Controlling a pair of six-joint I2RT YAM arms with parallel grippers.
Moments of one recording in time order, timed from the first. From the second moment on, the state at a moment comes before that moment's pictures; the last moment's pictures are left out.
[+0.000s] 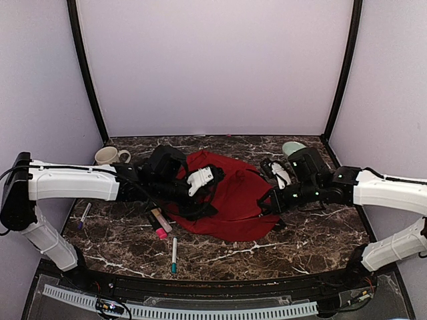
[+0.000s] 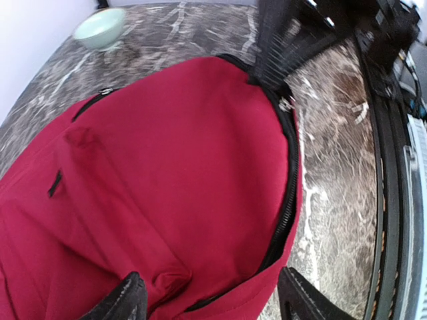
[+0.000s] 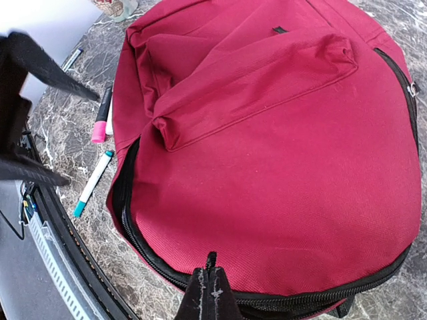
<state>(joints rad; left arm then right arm) -0.95 1.55 1.04 -0.19 0.23 0.26 0.82 1.21 0.81 -0.36 -0.20 0.35</state>
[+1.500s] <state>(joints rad) -0.52 2.14 1.64 -0.68 0.09 -0.43 0.78 1.36 0.99 -0.47 -0.22 0.22</state>
